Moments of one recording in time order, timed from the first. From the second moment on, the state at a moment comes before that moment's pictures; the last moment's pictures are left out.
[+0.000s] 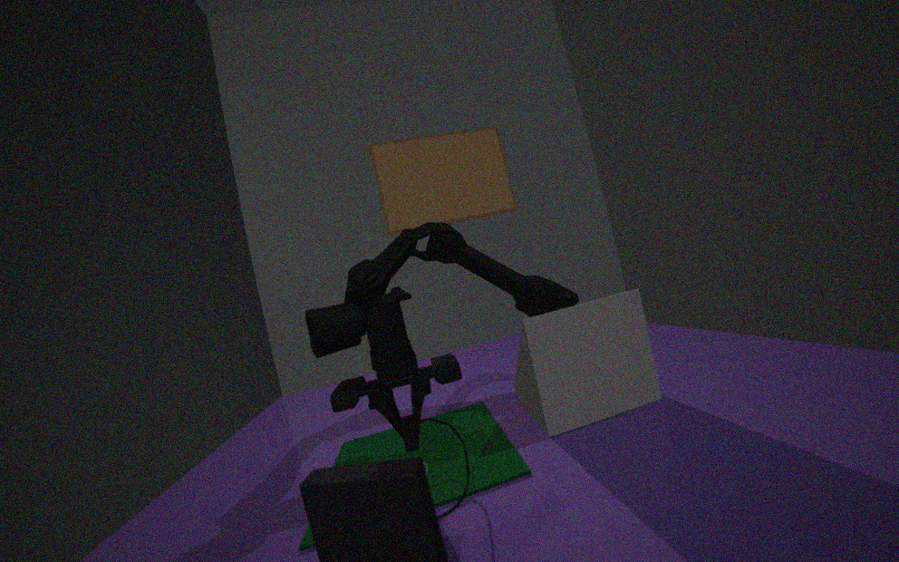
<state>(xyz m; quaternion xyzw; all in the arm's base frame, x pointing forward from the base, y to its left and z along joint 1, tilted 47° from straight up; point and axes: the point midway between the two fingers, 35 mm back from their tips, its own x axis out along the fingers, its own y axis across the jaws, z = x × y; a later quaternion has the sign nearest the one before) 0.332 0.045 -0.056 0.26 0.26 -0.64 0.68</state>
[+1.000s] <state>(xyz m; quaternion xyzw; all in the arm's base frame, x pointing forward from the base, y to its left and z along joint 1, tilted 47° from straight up) 0.332 0.043 -0.052 0.28 0.24 -0.65 0.67</state>
